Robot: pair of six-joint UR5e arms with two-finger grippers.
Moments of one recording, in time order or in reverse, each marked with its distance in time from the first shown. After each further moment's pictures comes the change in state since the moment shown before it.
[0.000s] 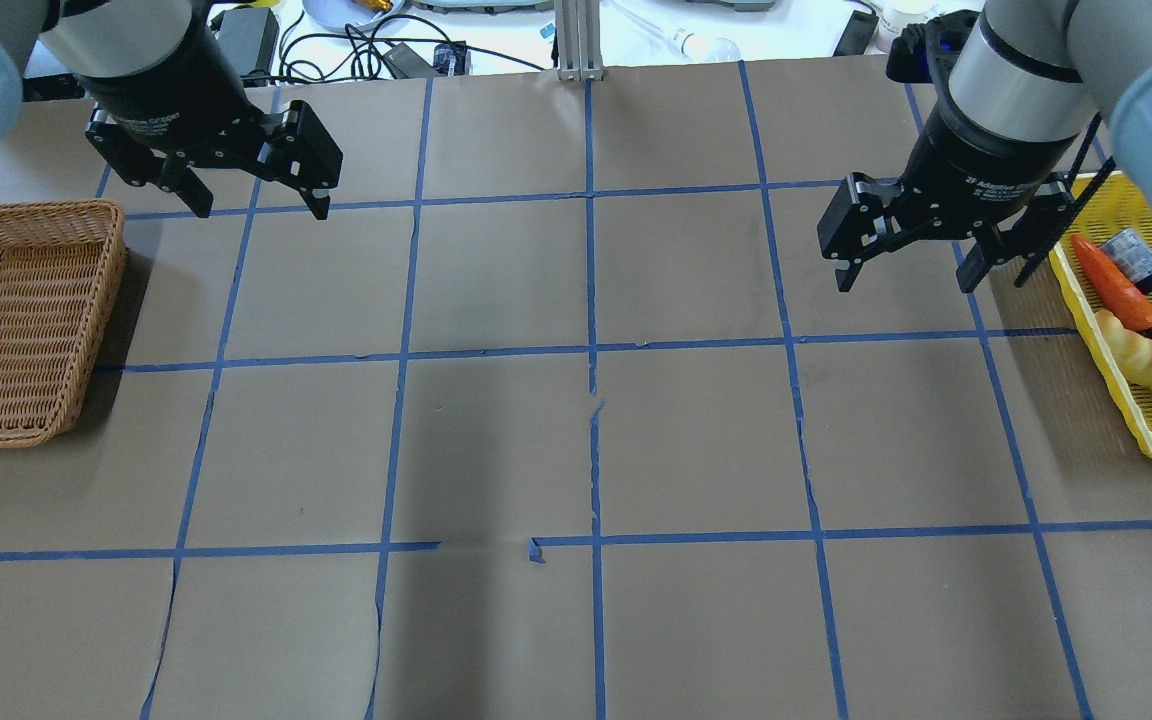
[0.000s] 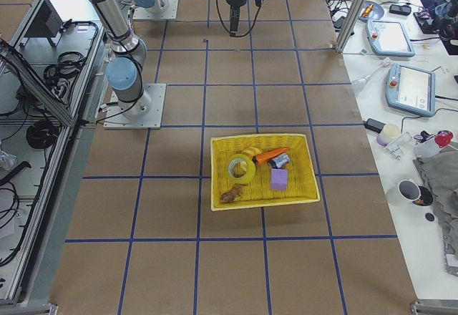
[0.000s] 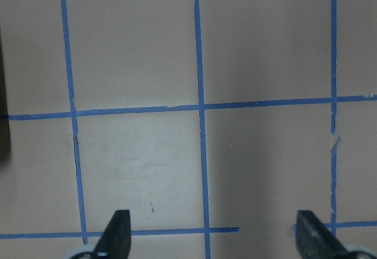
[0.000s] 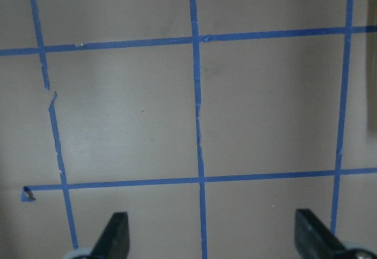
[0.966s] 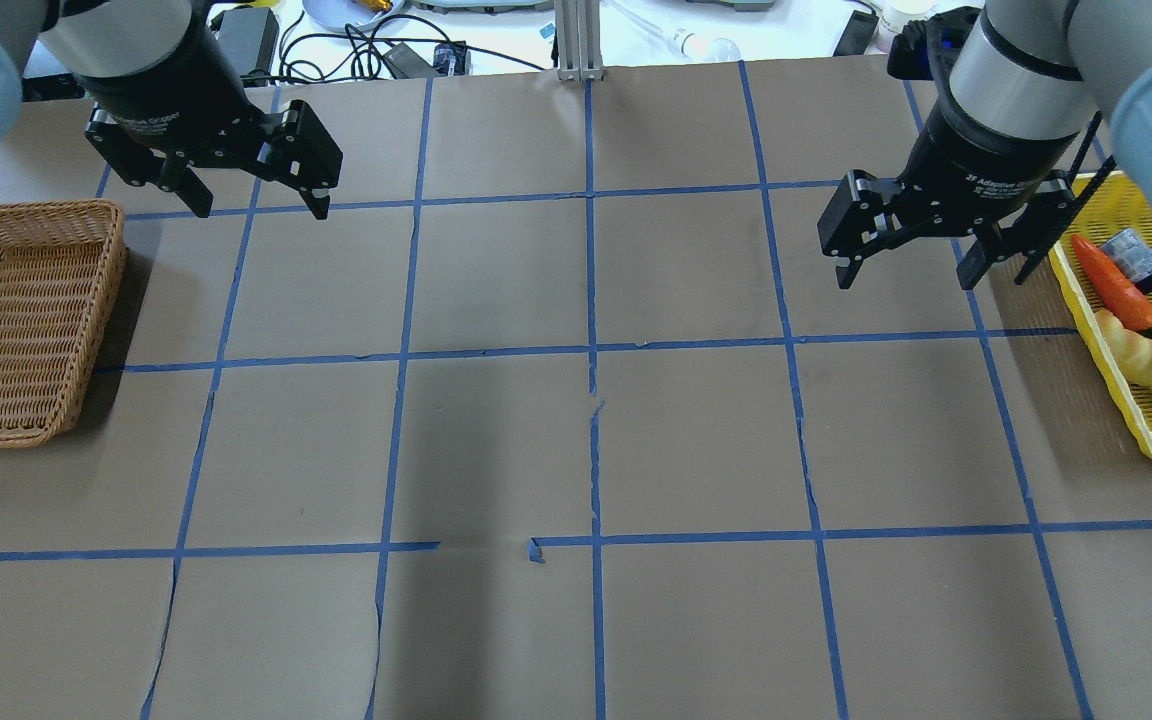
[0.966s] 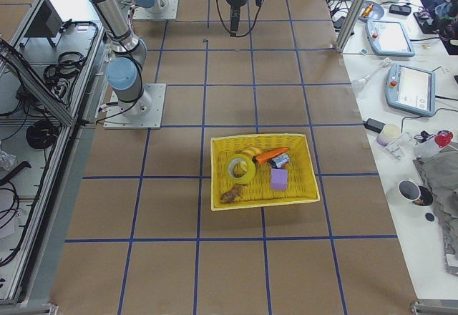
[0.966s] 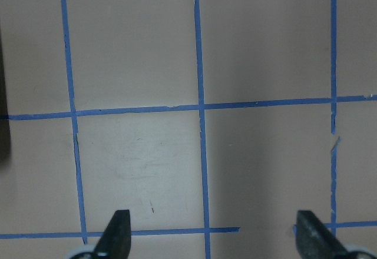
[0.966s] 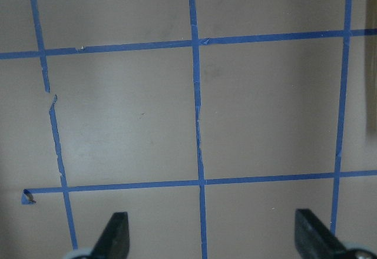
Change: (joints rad) left arm 0.000 0.000 0.000 0.000 0.000 0.000; right arm 0.000 0.001 -0.001 -0.014 0.000 0.001
